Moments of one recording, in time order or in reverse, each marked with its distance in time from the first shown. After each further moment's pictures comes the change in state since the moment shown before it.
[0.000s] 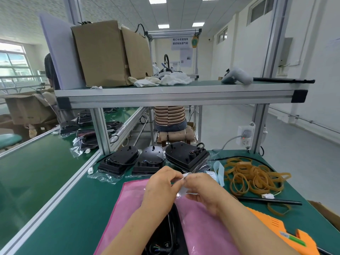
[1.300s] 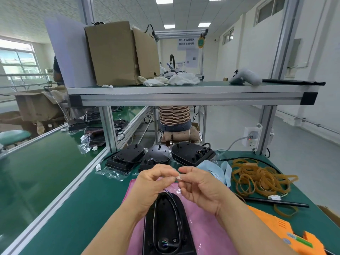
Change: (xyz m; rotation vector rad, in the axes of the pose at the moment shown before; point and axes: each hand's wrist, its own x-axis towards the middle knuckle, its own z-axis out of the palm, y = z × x) left_hand -0.015 -0.017 -0.053 -0.824 -0.133 -0.219; right_hand -0.014 -0.021 0.028 0.434 -0.150 0.066
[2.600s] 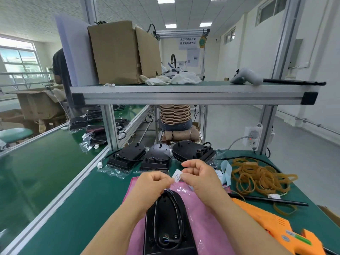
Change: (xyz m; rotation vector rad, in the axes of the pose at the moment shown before) left_hand -0.005 0.002 0.001 0.245 0.107 -0.308; right_hand -0.005 0.009 0.003 -0.573 0.268 -0.402
